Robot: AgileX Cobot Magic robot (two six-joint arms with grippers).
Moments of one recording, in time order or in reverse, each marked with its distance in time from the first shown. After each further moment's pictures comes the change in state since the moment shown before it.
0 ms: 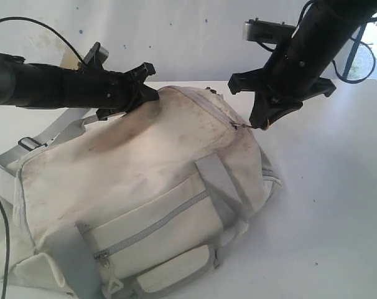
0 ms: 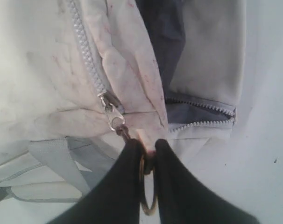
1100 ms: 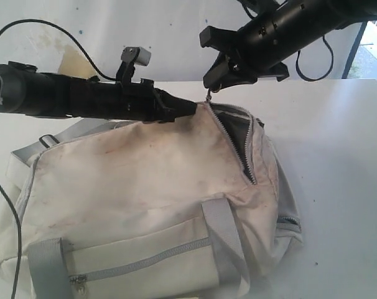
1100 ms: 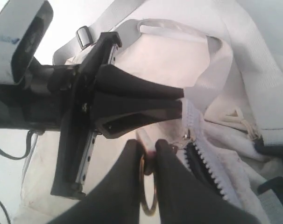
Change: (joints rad) left arm -0.054 -0.007 0.047 -0.006 0.399 0.786; right arm 0.000 0.012 0.000 0.457 -0.241 -0.211
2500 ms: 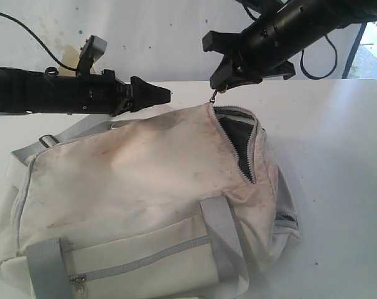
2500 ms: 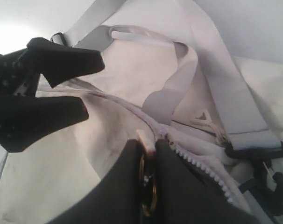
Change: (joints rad) left arm 0.128 -0.089 0.111 0.011 0.065 -0.225; right arm 0.000 0.000 0.000 -0.087 -0.038 0.046
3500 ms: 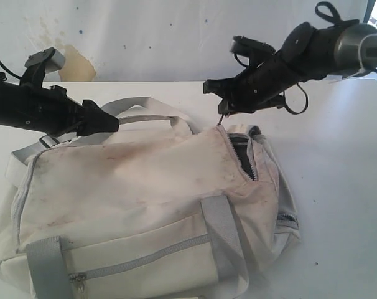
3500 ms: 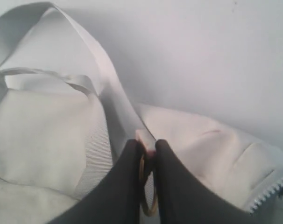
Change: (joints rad) left arm 0.091 -0.296 0.260 0.406 -0.253 -0.284; right arm 0.000 0.258 -0.001 -0.081 -0.352 0.024
